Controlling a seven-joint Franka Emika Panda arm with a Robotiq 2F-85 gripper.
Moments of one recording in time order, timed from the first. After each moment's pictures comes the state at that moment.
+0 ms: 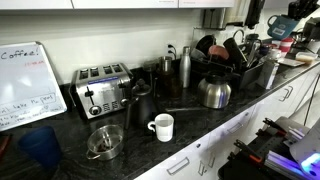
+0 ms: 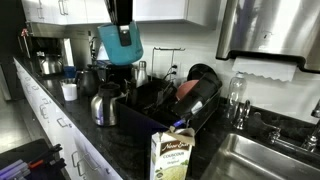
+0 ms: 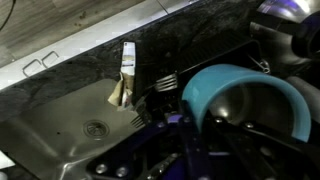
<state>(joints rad) -0.25 -0.78 -0.34 -2.36 -0.15 1.81 -0.11</state>
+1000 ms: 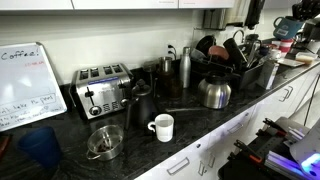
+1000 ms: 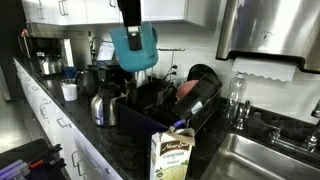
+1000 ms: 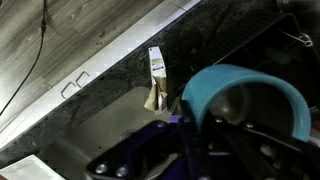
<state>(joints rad) -0.32 -0.70 -0.34 -2.31 -0.19 1.82 0.03</state>
